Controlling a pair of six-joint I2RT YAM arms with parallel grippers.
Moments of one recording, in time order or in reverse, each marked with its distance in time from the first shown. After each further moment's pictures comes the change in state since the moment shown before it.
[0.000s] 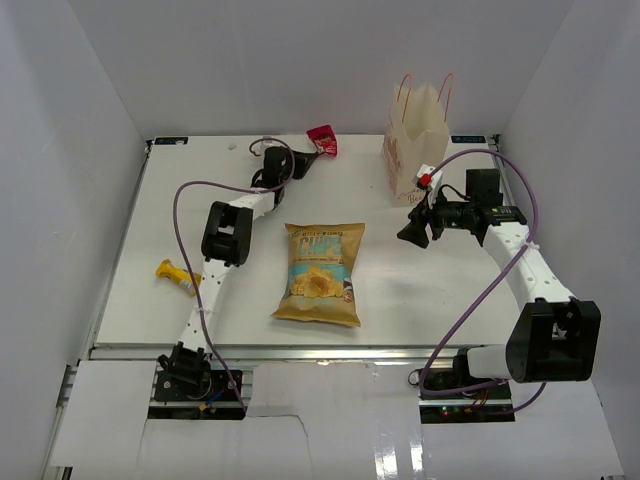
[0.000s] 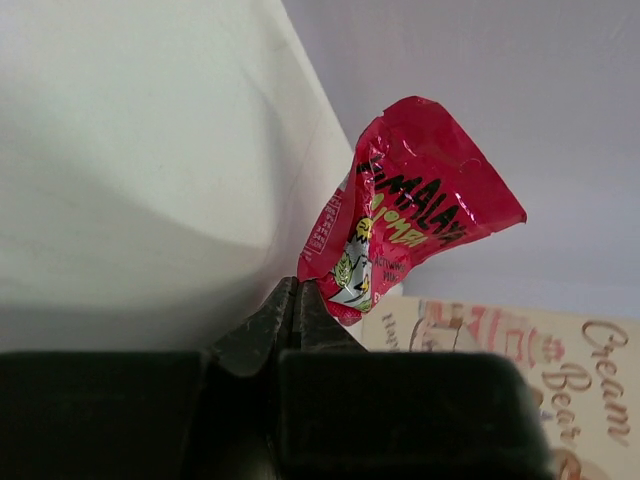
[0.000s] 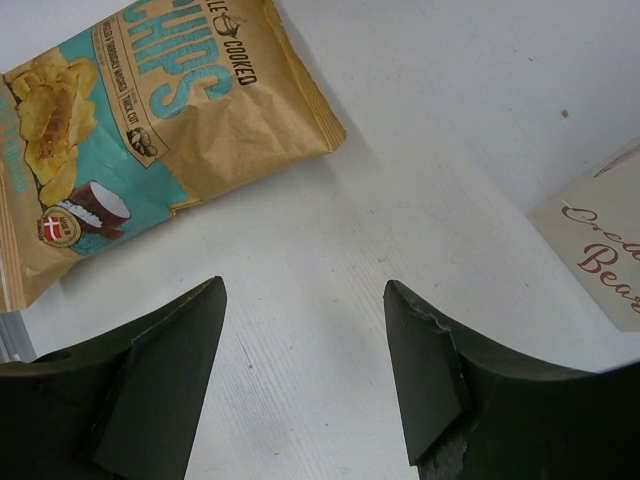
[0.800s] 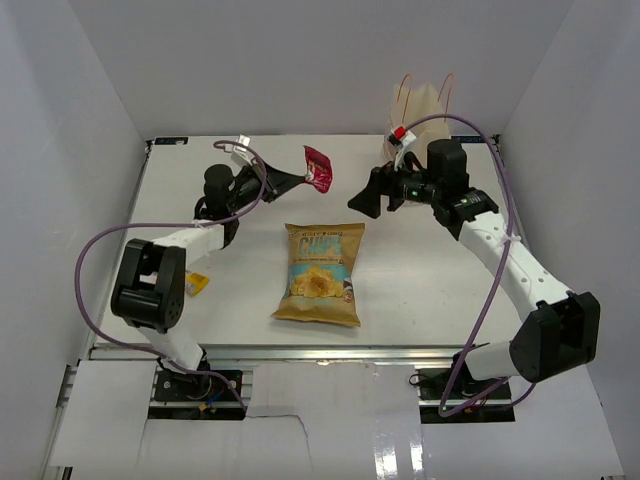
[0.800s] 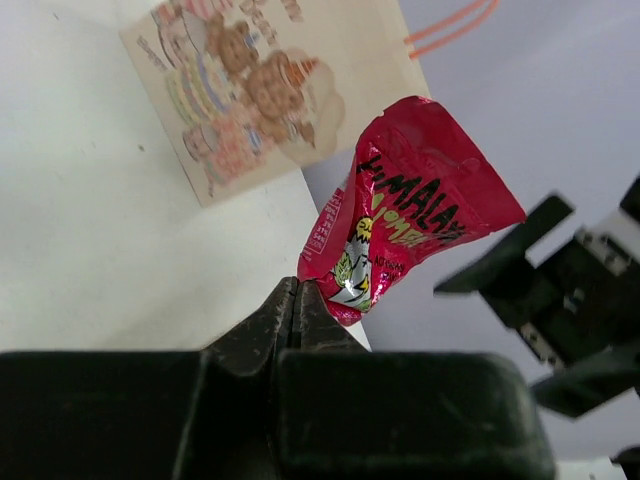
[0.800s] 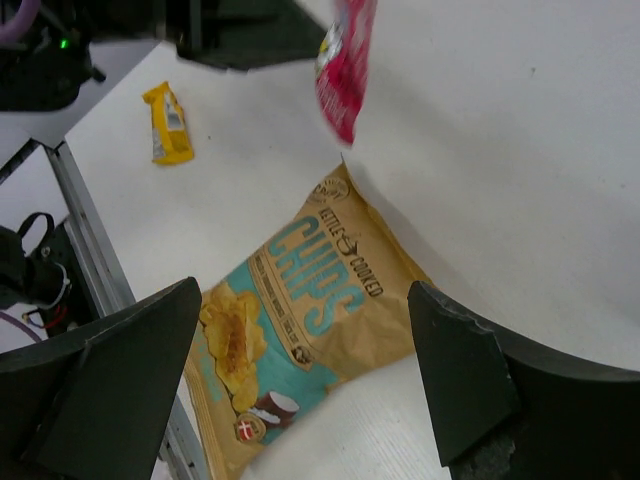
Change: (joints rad) left arm 0.058 -1.092 -1.204 0.320 0.511 0.310; right arm 0.292 0.027 0.160 0.254 0.183 0.722
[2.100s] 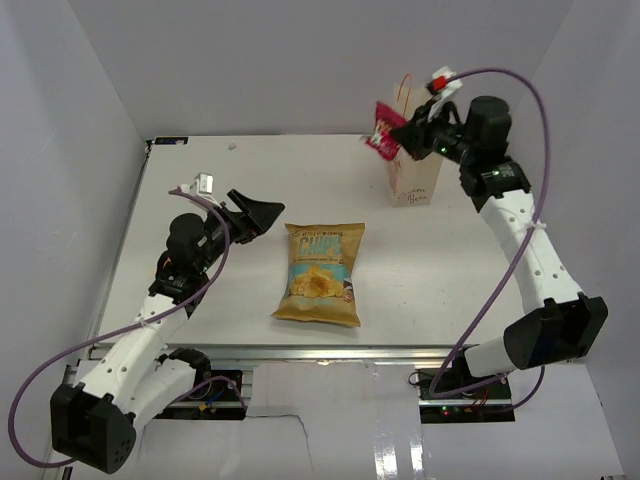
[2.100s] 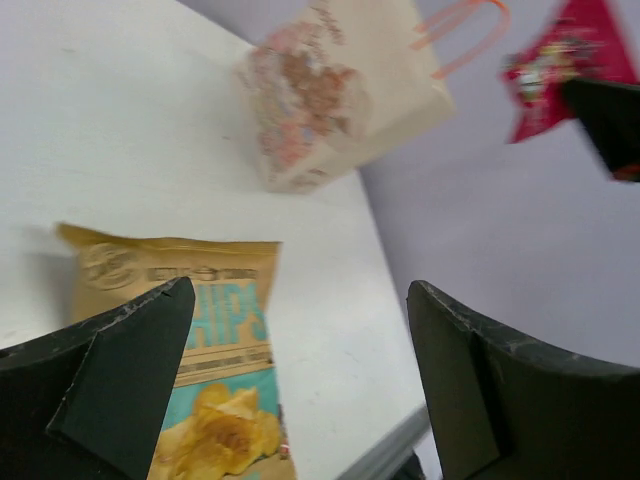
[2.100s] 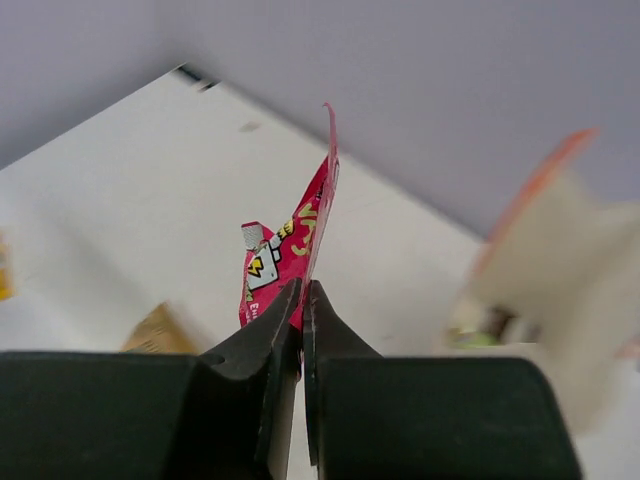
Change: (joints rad) left arm -0.105 -0.839 -0.386 -0.474 -0.362 0.142; right arm -0.085 0.064 0.289 0.046 0.109 -0.099
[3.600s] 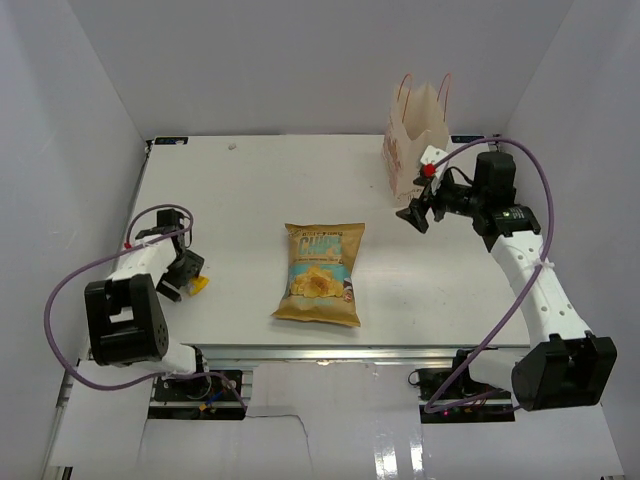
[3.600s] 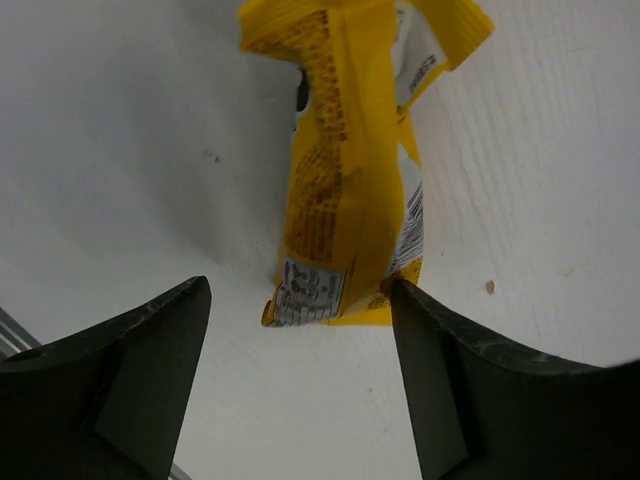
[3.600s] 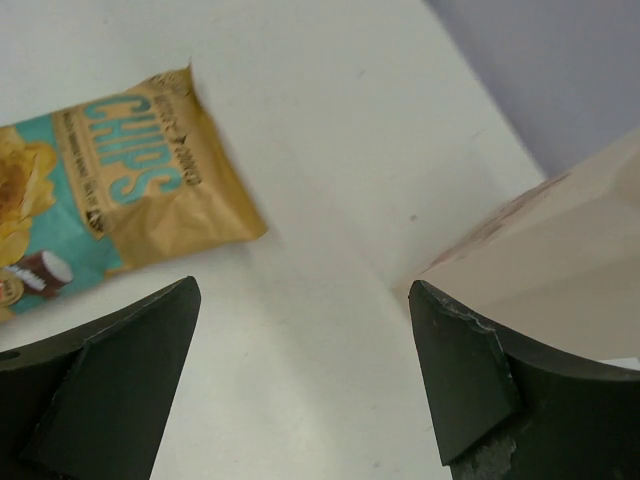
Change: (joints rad) left arm 0.481 0.516 0.200 -1.028 -0.608 -0.047; right arm -0.148 -0.233 -0.326 -0.190 -0.201 -0.614
